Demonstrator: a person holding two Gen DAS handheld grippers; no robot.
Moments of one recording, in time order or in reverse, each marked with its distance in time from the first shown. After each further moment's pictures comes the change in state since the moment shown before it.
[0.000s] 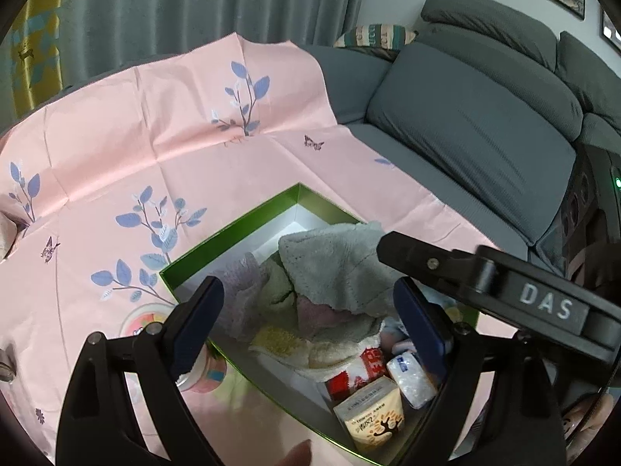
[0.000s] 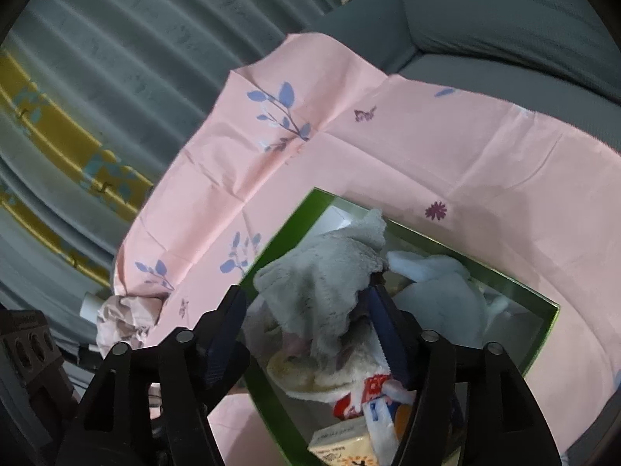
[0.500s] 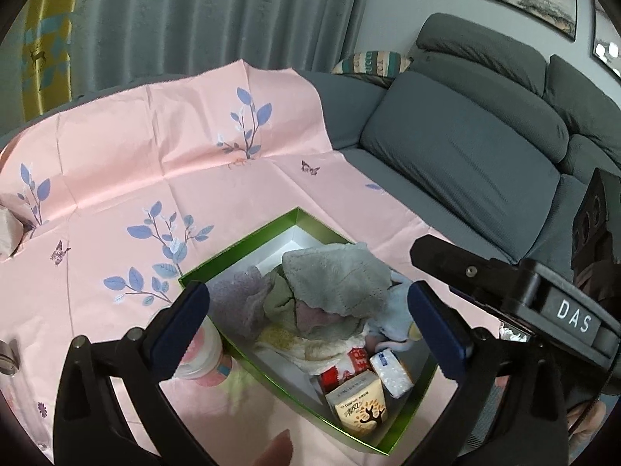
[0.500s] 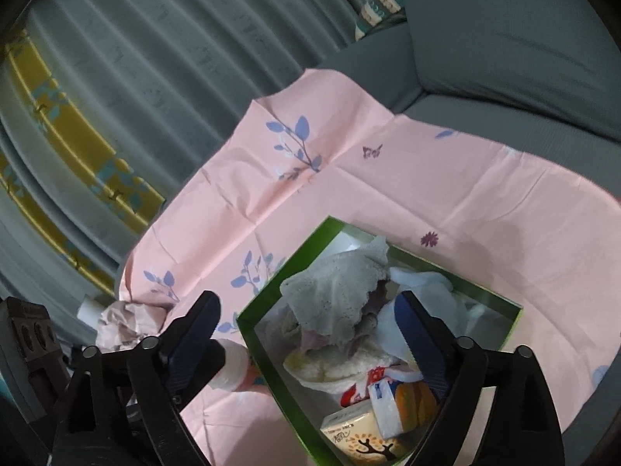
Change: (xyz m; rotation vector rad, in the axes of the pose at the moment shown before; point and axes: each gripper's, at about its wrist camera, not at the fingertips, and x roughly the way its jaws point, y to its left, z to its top) left arm -0.046 0.002 0.000 -0.025 -0.085 -0.025; right arm -0.048 0.023 -0.010 -0.057 -0.118 -0.029
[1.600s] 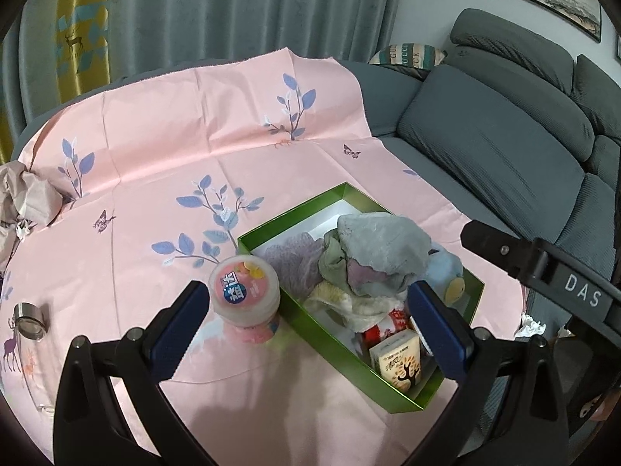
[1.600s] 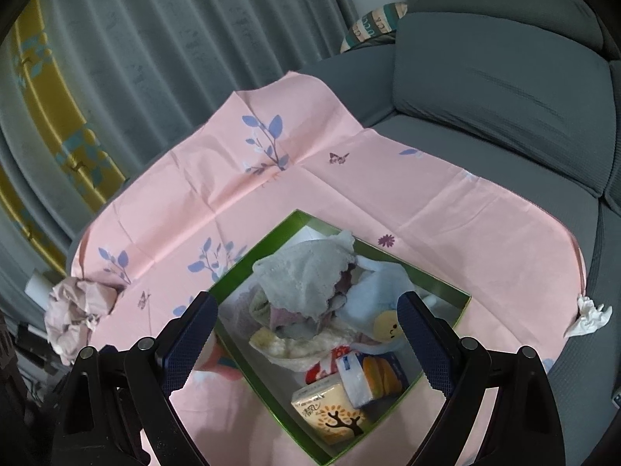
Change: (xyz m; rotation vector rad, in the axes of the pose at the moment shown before) left arm -0.028 0.027 -0.026 -0.041 0.055 0.118; right arm -0.019 0.027 -0.016 -0.113 -0.004 -0.220
